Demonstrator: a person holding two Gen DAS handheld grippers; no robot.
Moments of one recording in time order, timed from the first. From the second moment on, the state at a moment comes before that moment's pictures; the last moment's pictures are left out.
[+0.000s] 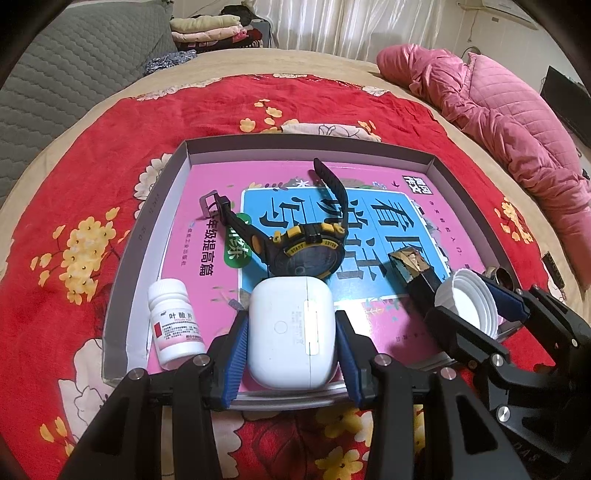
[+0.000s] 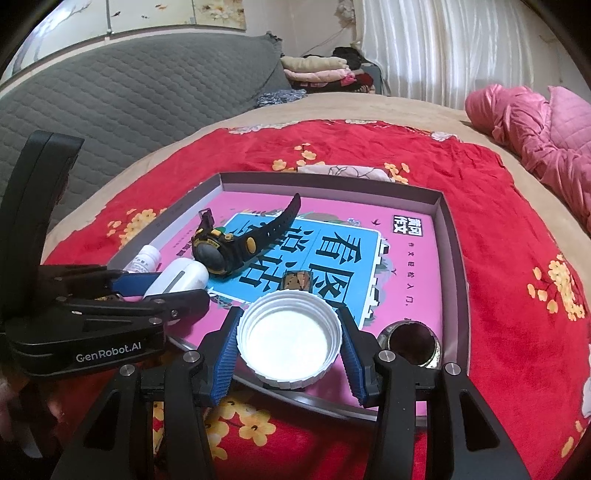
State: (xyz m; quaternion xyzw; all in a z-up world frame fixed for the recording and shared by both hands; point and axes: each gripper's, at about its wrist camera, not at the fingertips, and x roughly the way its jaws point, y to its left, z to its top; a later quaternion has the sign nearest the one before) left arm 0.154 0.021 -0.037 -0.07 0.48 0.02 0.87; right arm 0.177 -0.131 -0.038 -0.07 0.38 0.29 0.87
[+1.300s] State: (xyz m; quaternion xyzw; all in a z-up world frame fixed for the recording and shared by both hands) left arm 0.150 0.020 -0.033 -0.06 0.50 0.02 0.86; right arm 0.169 -0.131 -0.028 -0.08 0.35 0.29 0.89
